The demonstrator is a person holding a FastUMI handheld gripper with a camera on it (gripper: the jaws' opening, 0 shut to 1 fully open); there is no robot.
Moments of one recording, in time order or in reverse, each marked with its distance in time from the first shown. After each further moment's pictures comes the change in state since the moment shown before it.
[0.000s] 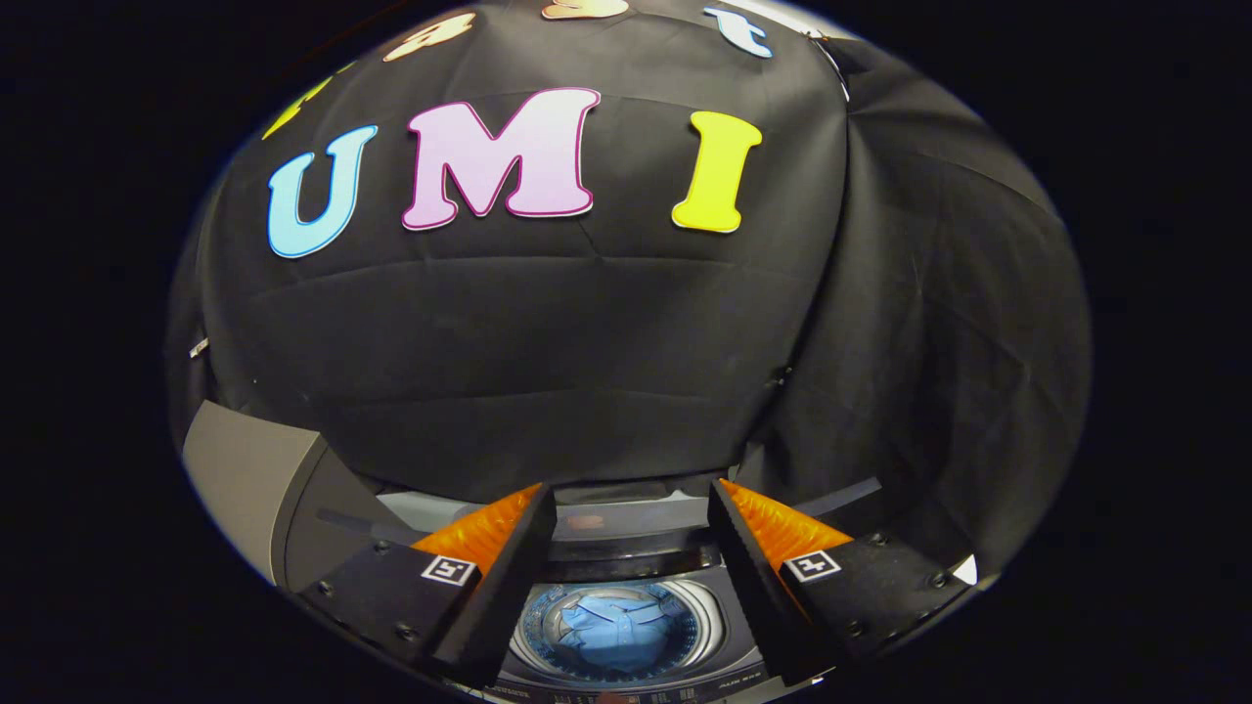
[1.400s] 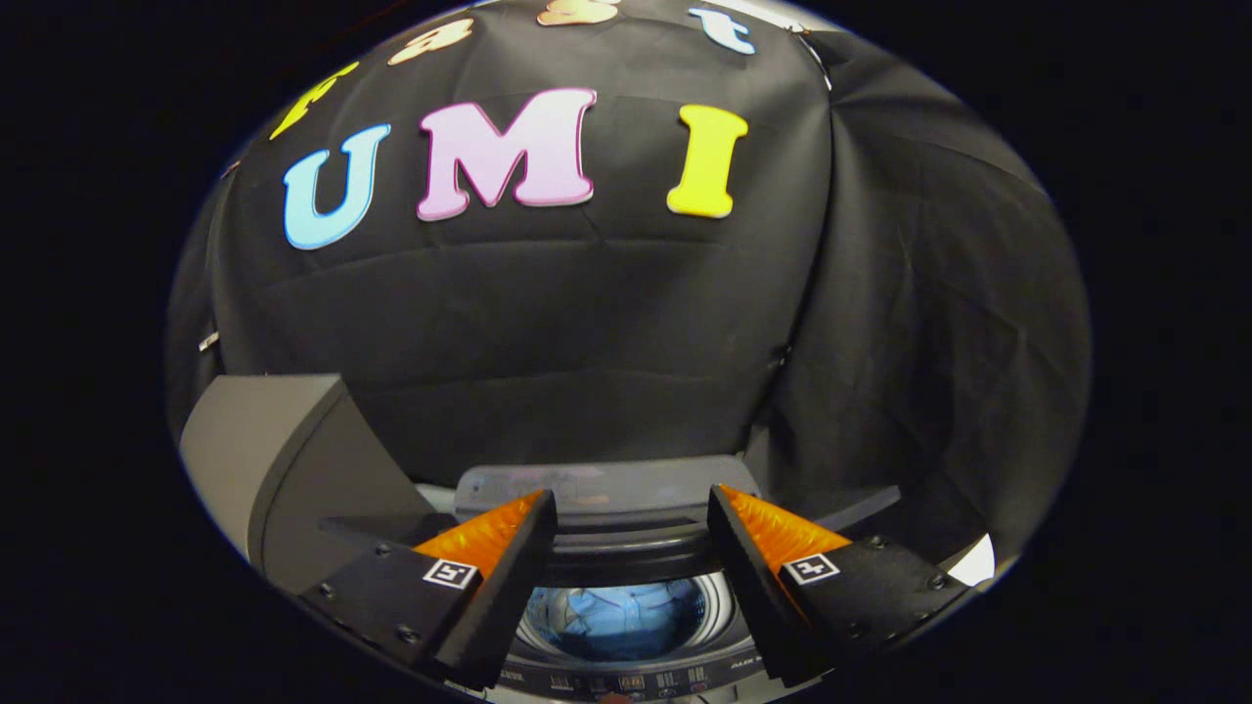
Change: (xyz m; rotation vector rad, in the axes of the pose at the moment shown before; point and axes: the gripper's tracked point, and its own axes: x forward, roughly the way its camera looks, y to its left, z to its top) arm -0.030 0.000 -0.075 0.018 0.060 0.026
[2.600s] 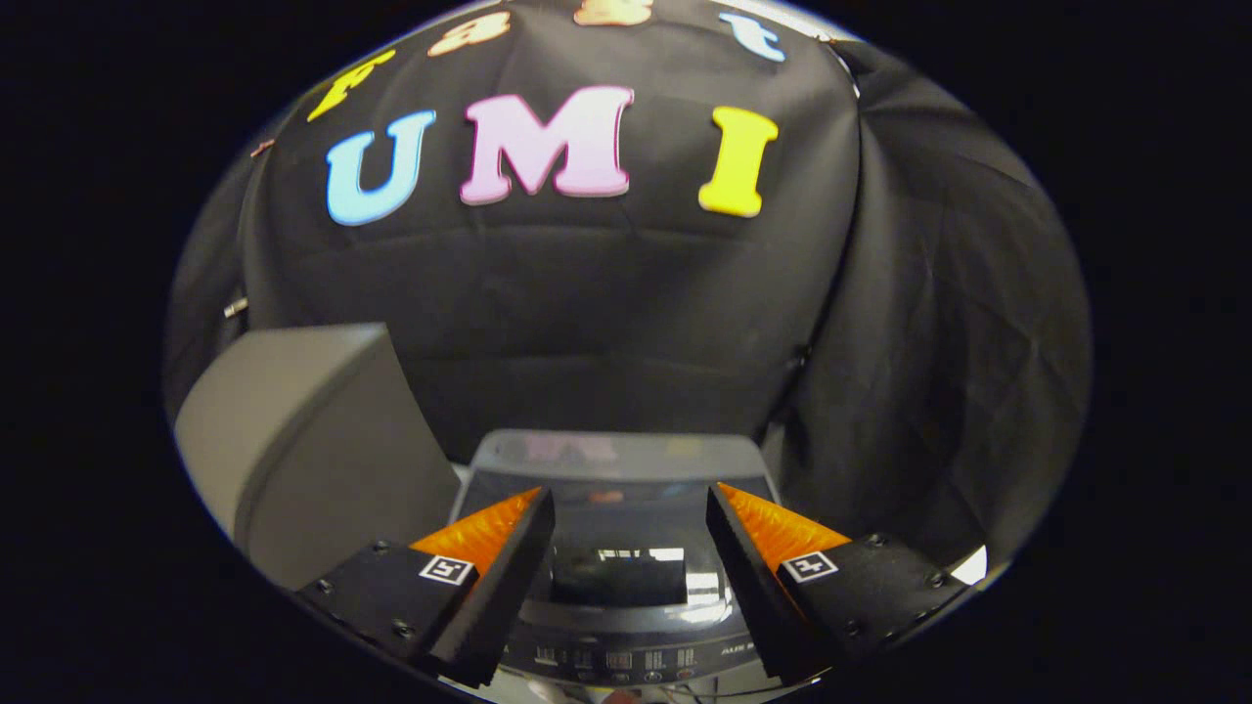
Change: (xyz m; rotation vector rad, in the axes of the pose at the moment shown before) arm -0.051 0.012 0.036 -0.047 -0.138 0.075
